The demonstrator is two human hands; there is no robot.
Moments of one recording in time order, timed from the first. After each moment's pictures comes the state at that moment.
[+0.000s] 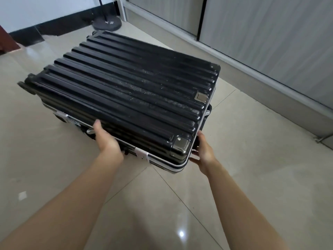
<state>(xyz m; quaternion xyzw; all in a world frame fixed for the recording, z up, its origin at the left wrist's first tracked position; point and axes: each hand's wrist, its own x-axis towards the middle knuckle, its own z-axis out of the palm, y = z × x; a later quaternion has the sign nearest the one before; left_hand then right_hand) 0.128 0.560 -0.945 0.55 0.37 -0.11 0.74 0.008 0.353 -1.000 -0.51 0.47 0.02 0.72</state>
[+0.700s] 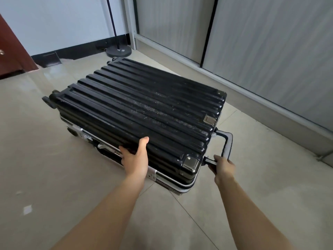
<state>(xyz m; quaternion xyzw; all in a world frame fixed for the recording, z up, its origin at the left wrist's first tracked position) 0.088 0.564 -0.945 0.71 0.23 -0.15 0.65 0.013 0.340 -1.016 -0.42 0.58 -0.20 0.67</state>
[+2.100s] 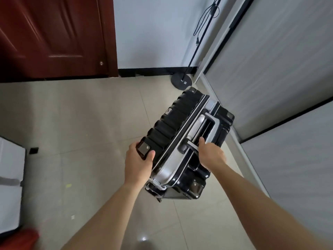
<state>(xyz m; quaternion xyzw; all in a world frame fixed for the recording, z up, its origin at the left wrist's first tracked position) 0.315 0.807 -0.563 0.76 0.22 -0.08 0.60 0.349 0.602 -0.514 -0.93 0.30 0.17 0.14</state>
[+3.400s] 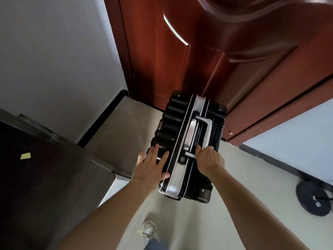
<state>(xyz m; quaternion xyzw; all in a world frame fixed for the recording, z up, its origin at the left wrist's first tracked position) 0.581 1.282 -0.491 0.94 0.11 -0.32 0.02 0.738 1.160 -0.509 -0.94 -0.18 0.28 -0.02</state>
